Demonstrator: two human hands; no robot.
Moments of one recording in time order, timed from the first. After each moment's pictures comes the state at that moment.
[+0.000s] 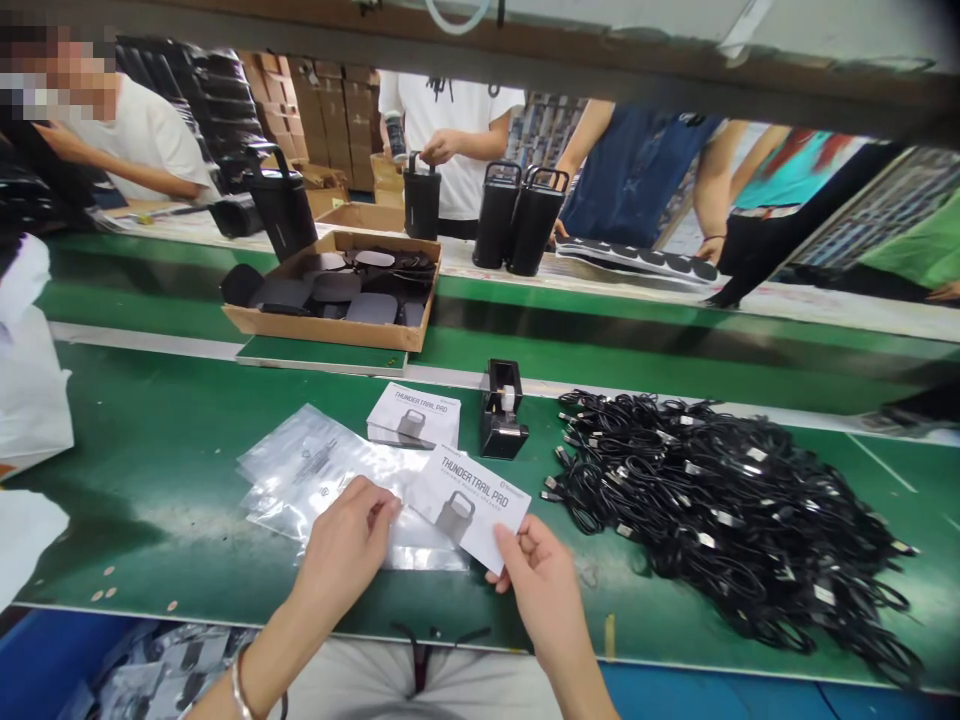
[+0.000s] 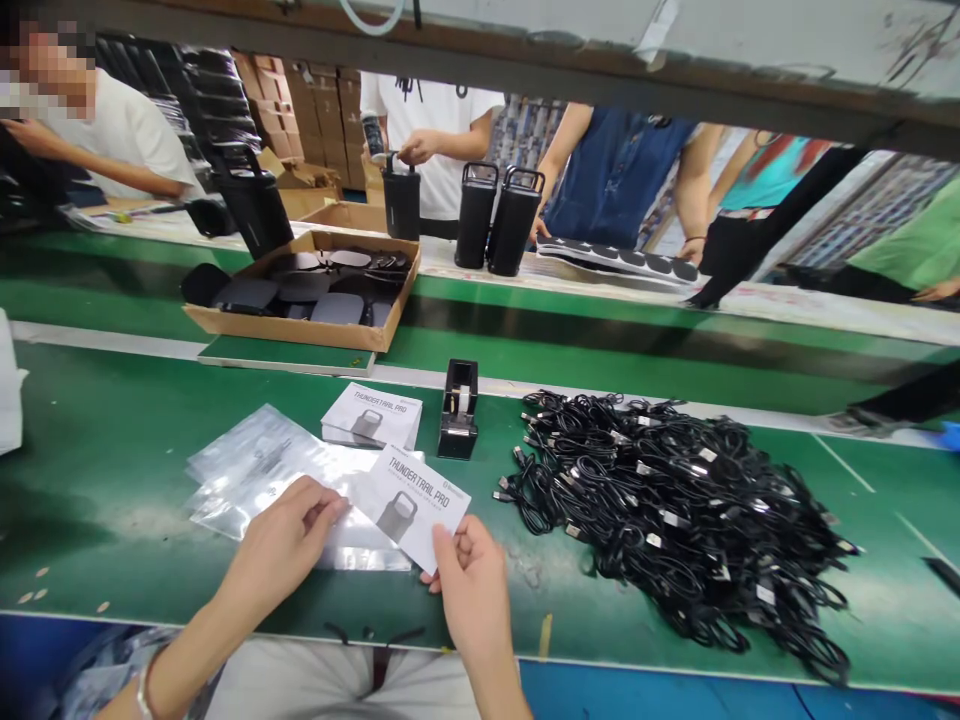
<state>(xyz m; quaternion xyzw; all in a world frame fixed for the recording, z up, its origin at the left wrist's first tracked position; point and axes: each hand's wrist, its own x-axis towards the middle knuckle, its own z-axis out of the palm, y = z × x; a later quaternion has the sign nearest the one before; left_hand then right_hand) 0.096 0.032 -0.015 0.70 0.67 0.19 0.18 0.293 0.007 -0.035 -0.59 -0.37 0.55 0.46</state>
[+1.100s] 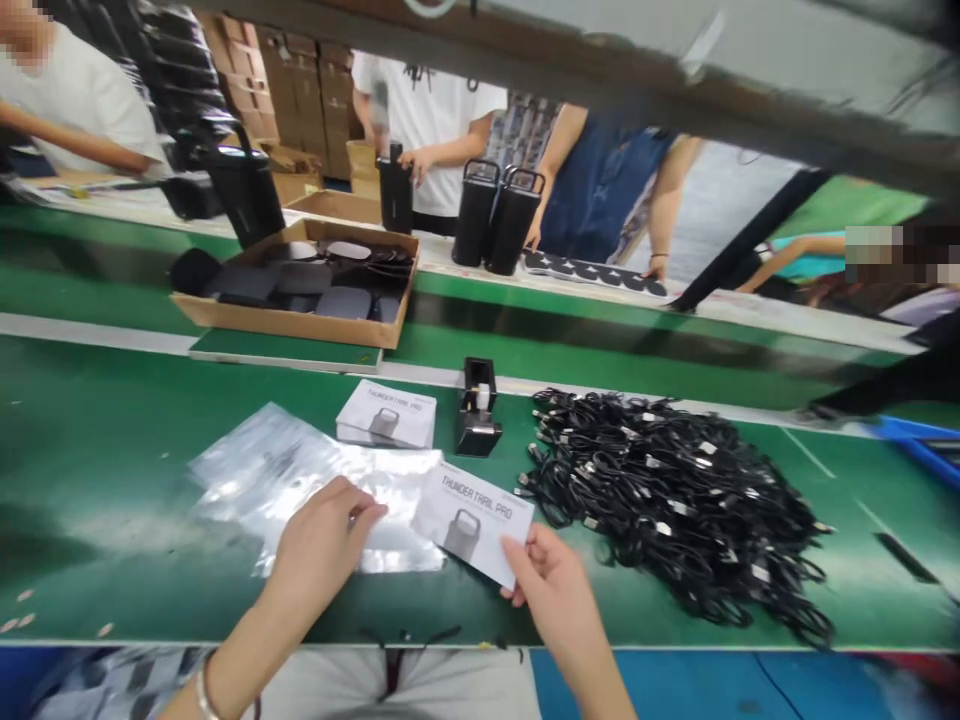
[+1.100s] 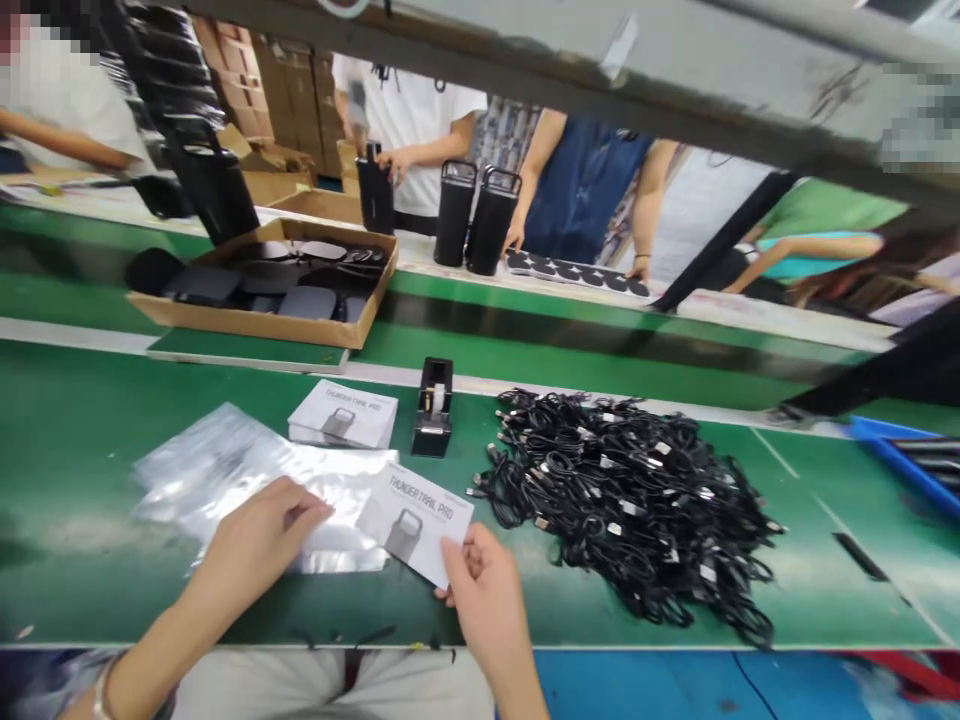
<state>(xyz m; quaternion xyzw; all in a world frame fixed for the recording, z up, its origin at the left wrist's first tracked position) 0.102 0.043 -0.020 0.71 0.67 0.14 0.18 0.333 -0.001 -0.032 -0.62 -0.40 0.52 0.42</state>
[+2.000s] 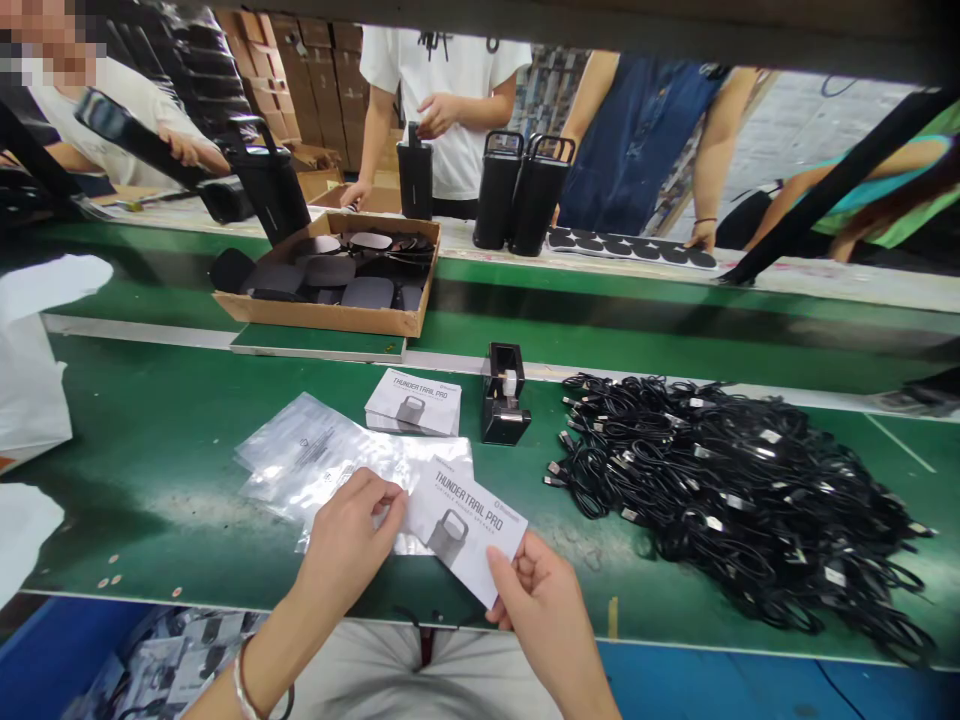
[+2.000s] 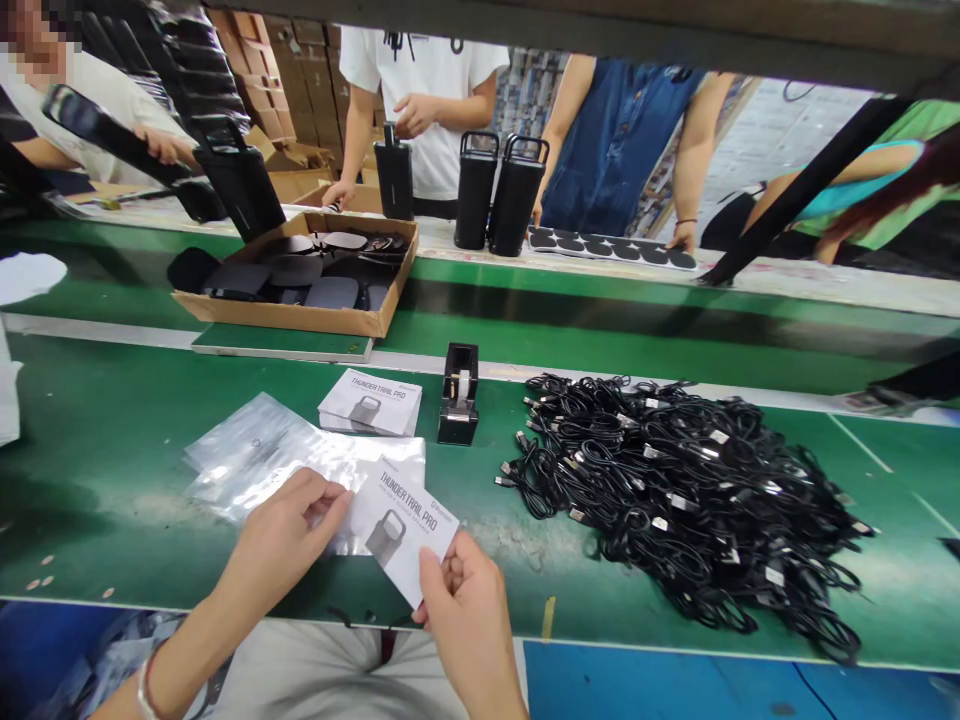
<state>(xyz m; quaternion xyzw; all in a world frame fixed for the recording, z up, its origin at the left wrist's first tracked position) 0.103 0.029 -0.017 0.70 0.67 0.20 0.16 0.292 -0.017 -0.029 -0.63 -0.42 0.55 0.36</state>
